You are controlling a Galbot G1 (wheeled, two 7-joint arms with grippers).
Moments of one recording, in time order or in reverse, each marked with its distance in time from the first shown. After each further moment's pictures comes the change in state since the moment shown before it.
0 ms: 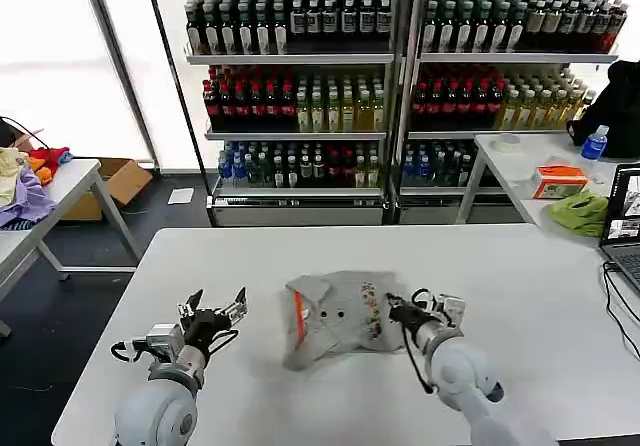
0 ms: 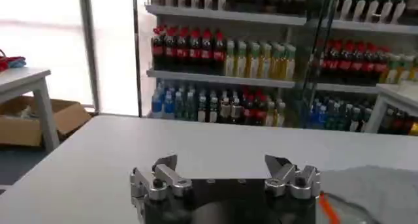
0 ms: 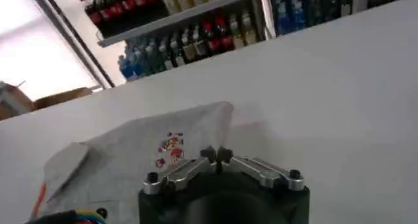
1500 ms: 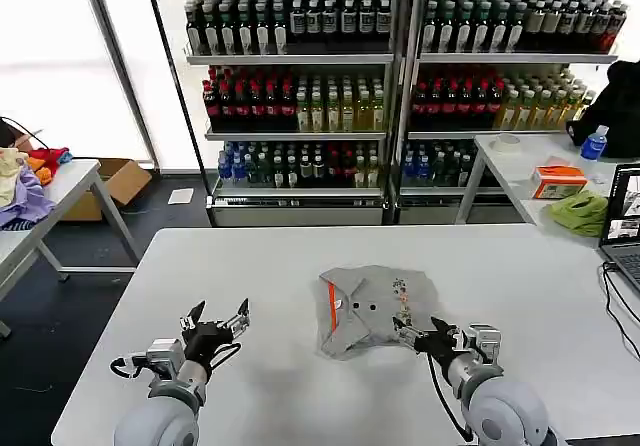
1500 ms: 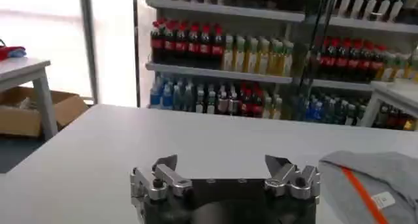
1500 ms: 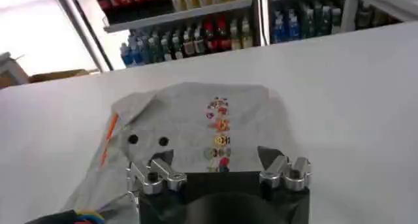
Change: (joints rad) left arm 0.077 -0.031 -0.006 -0.052 0.021 0.001 0.006; right arm -0.241 -0.140 0.073 0.265 0.006 -0.005 0.028
